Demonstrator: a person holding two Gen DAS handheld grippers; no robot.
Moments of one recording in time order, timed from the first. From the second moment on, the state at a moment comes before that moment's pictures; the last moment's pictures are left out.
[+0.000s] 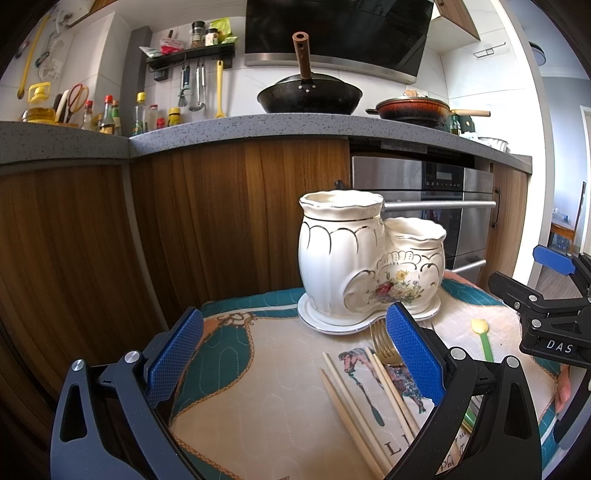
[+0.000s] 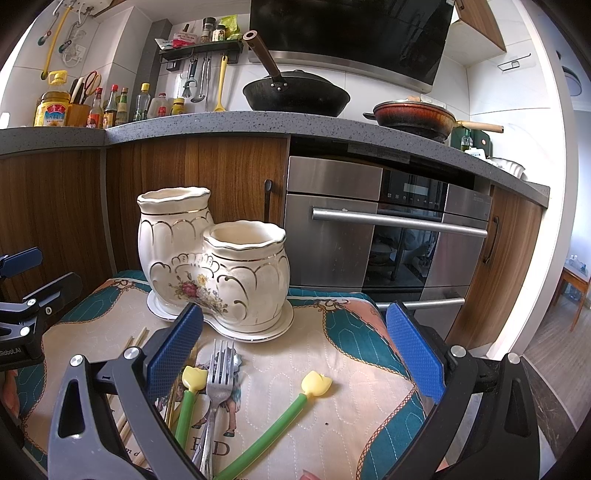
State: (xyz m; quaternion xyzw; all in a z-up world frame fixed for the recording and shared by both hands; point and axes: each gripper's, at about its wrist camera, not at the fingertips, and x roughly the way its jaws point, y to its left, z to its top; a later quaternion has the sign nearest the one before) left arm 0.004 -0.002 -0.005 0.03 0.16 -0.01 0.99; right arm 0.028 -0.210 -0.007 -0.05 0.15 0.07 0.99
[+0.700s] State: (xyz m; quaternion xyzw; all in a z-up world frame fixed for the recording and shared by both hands) left arm 0.022 0.001 -0.016 0.04 0.27 -0.03 0.96; right arm 0.052 -0.250 -0.021 0.07 0.26 0.09 0.96
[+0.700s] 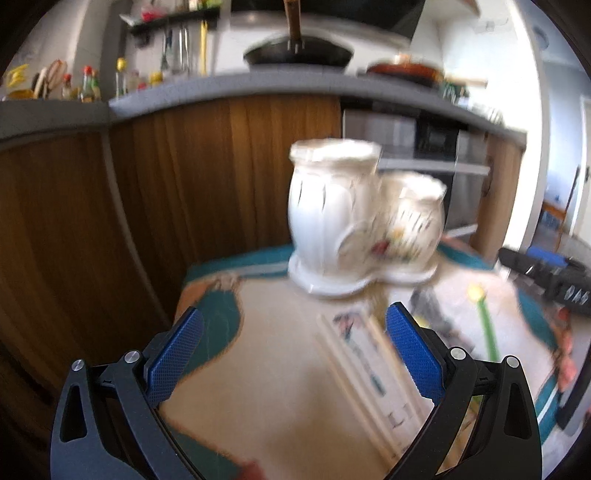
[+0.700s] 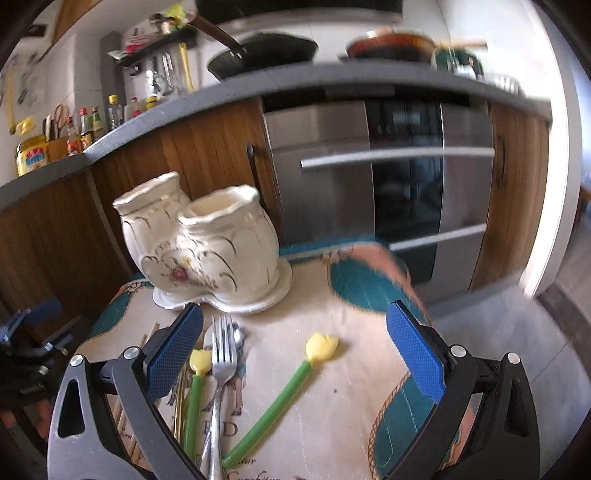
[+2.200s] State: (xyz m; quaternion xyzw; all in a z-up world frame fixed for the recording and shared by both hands) left arm 0.048 -0.006 -0.061 0.07 0.45 -0.07 0.89; right arm 0.071 -0.232 -0.059 0.02 0.45 0.11 0.89
